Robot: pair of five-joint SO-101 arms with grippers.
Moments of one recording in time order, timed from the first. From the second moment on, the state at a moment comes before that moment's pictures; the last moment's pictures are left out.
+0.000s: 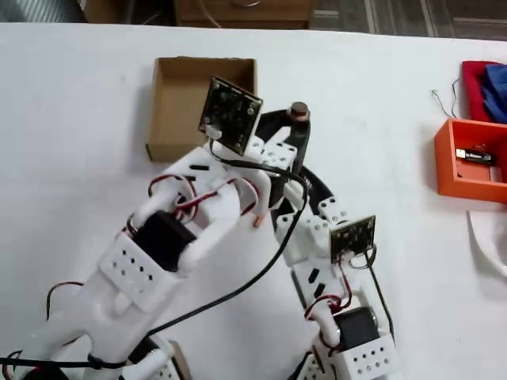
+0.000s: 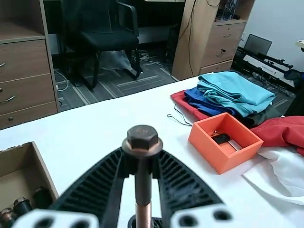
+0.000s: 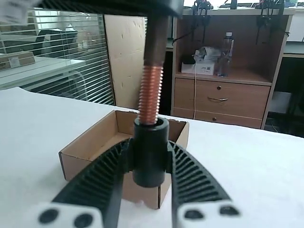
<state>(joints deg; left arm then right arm) 32.8 -39.2 27.8 33.3 10.4 -23.3 -102.1 95.6 14.2 0.4</state>
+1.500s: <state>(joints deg) 31.3 -39.2 36.7 29.4 15.3 -23.4 -102.0 96.4 14.2 0.4</state>
